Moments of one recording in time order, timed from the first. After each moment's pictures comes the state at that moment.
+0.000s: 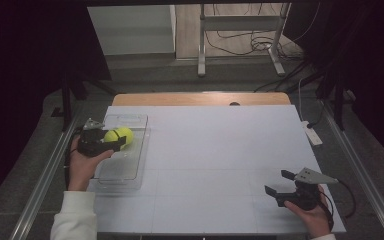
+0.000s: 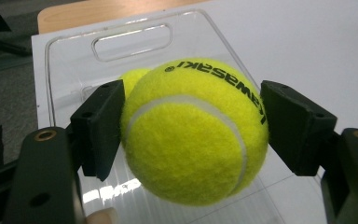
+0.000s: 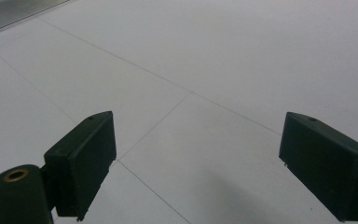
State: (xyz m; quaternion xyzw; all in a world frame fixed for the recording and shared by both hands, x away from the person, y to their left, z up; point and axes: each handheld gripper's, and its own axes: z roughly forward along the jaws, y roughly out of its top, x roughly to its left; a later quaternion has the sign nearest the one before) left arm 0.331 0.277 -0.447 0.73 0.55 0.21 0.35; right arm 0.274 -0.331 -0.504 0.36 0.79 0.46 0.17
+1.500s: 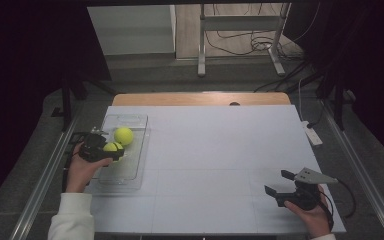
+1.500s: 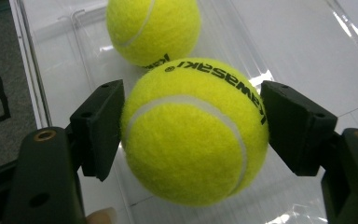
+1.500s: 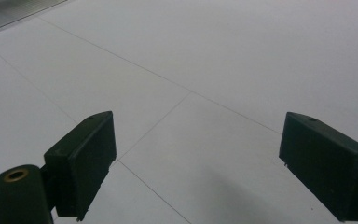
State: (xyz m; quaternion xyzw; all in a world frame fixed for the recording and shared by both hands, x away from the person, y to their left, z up) left arm 0.338 0.285 -0.480 0.77 0.56 0.15 0.26; right arm 0.275 -0.331 -0.505 0.36 0.79 0.46 0.17
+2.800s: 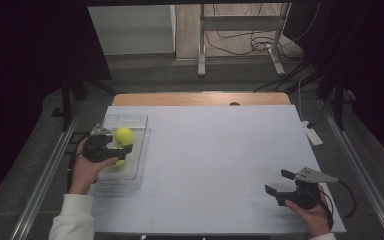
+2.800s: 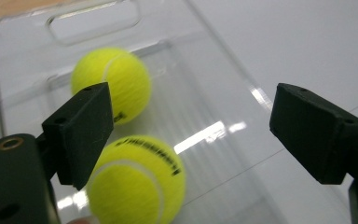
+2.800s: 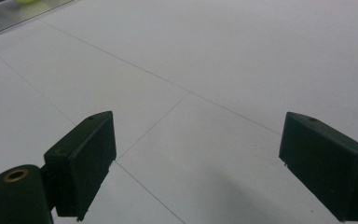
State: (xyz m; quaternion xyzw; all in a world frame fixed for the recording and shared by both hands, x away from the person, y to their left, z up) left arm 0.326 0.262 -0.459 0.76 0.51 0.18 0.37; right arm 0.278 -0.333 -0.507 0.36 0.79 0.47 0.17
